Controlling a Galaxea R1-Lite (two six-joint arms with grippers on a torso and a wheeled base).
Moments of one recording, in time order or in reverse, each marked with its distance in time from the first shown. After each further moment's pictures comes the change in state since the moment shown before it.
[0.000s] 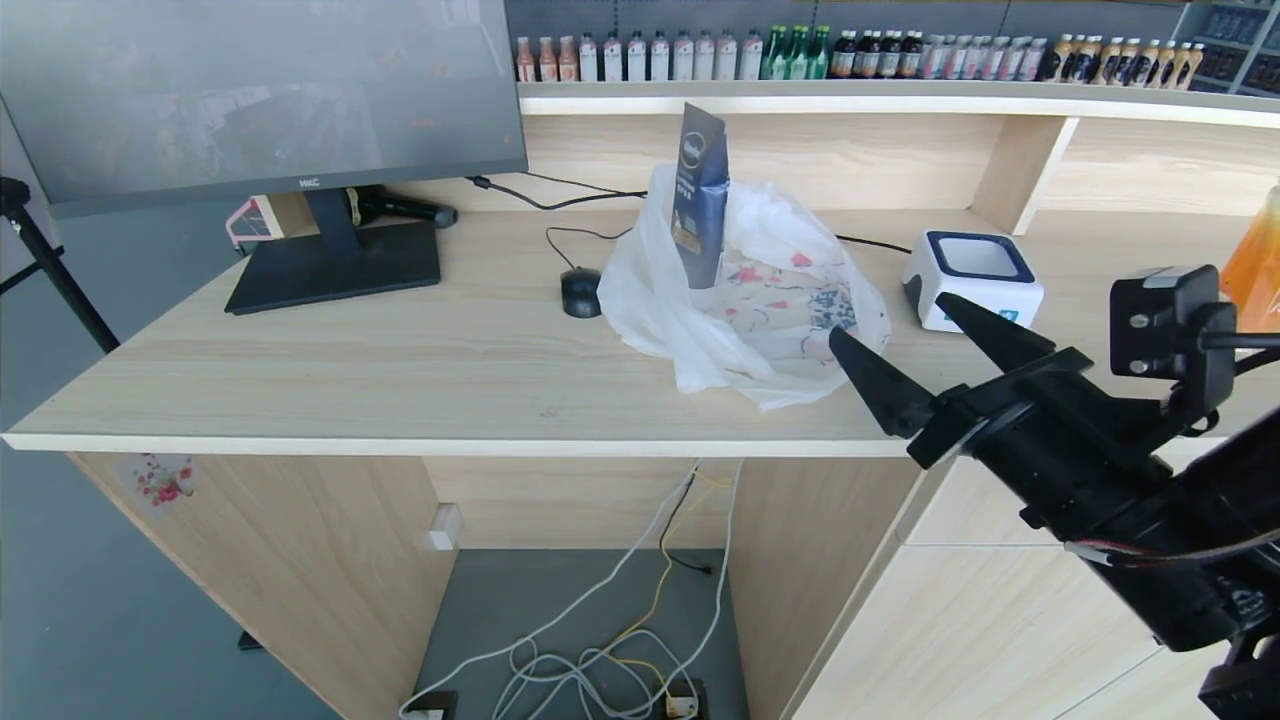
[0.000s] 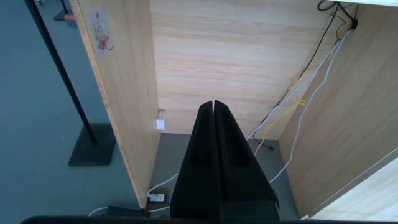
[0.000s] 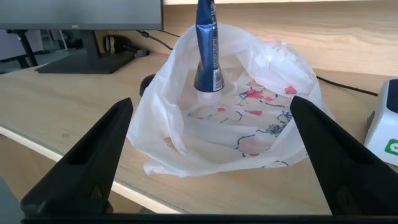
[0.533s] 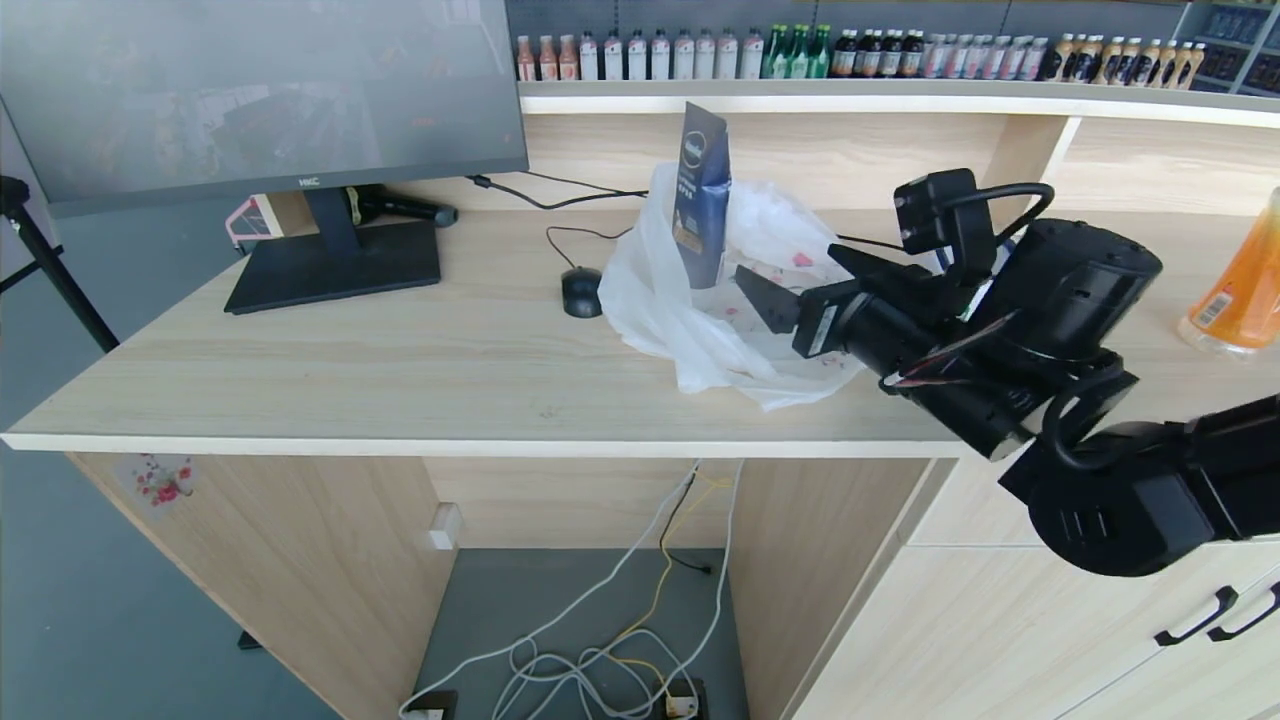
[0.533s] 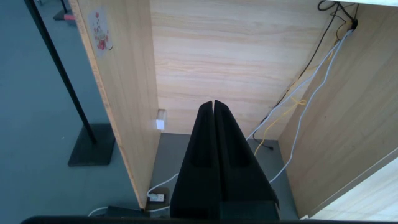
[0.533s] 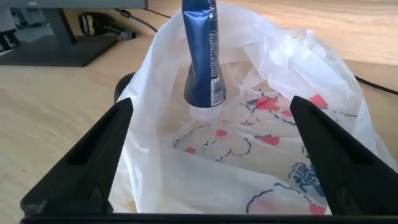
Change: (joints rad) left arm 0.000 0.000 0.000 -0.001 0.000 -0.003; right arm -0.056 0.213 -0.520 0.431 0.050 0.026
